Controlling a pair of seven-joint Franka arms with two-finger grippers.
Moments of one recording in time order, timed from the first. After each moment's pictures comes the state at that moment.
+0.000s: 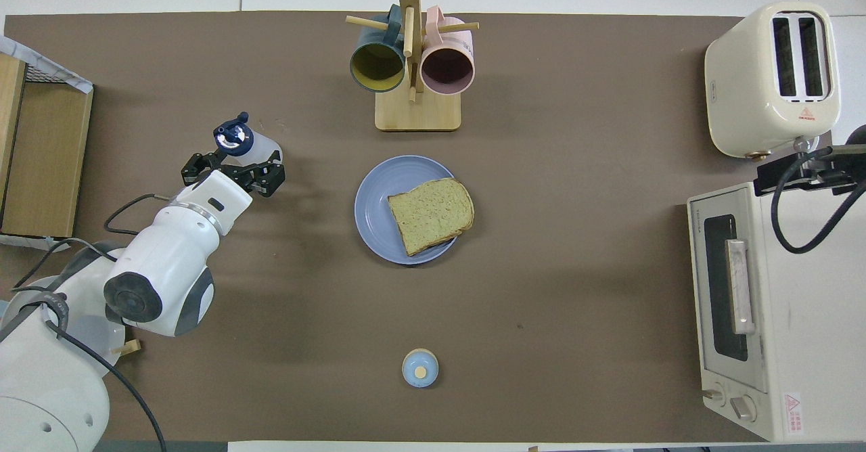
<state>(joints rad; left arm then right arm) -0.38 0.25 0.21 -2.43 0.27 3.48 -0.28 -0.05 -0.03 0.00 -1.69 -0.03 1.59 -0.03</state>
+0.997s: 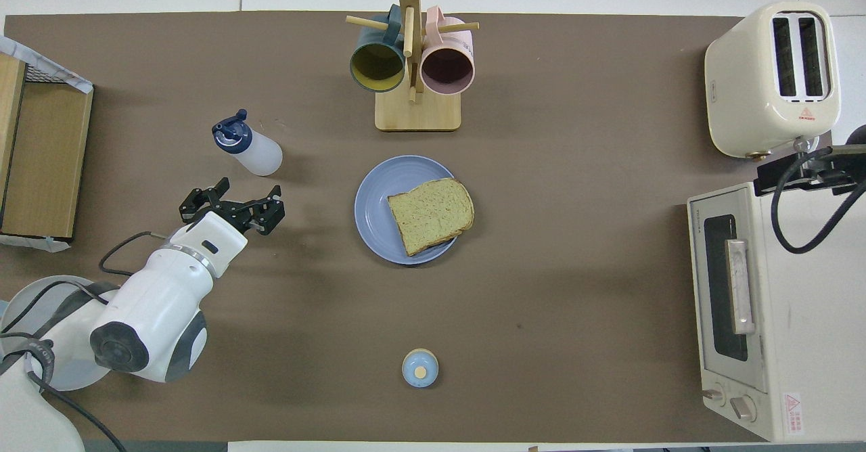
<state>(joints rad) -0.39 0.08 0.19 -2.64 0.27 3.50 -0.27 -0.05 -0.03 0.00 -1.69 -0.03 1.59 -0.03</state>
